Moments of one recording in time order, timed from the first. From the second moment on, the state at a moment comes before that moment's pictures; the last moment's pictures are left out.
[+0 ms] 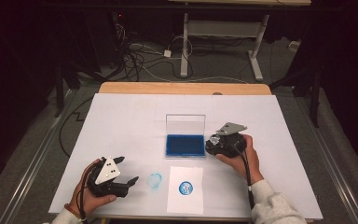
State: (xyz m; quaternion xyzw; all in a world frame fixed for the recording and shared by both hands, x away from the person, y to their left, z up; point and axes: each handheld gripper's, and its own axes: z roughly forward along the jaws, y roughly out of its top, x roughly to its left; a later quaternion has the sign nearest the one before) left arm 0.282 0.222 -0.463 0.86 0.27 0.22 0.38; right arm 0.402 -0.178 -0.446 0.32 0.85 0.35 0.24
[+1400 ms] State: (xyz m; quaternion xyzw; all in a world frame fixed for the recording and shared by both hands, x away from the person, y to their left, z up) left arm 0.282 0.222 -0.463 0.86 0.28 0.22 0.37; right arm 0.376 -0.182 -0.407 0.31 0.80 0.42 0.30
